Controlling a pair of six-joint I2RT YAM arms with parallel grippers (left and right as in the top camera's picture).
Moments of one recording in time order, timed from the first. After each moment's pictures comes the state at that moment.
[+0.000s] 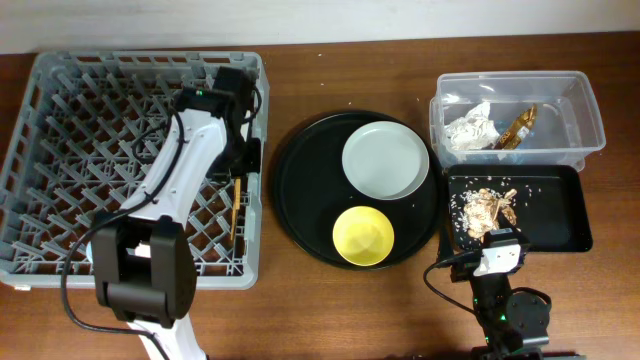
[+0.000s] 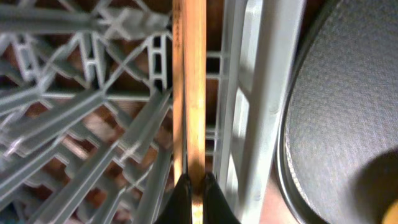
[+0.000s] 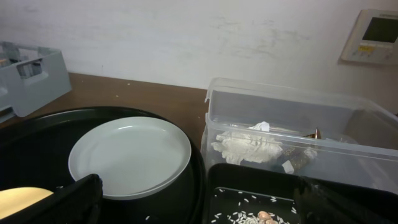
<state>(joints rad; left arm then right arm) -0.22 1.97 1.65 -1.18 -0.06 -0.20 0.06 0.01 0.01 -0.07 -0.02 -0.09</state>
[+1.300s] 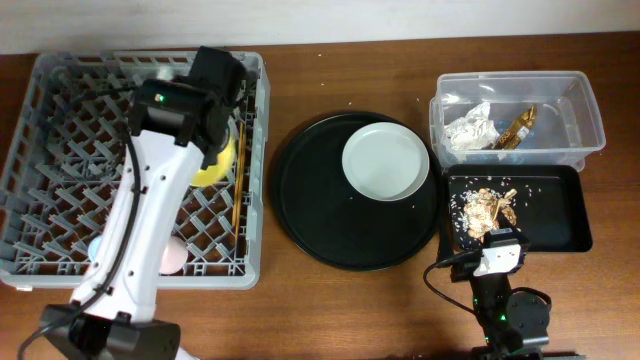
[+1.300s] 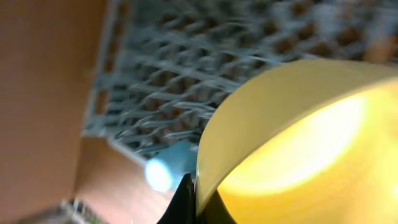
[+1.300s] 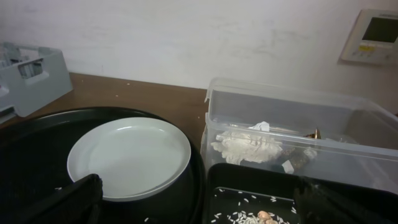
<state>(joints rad) -0.28 1.72 1.87 -1.53 -0.67 -0.40 0.06 0.01 0.01 -0.07 -0.02 -0.09</state>
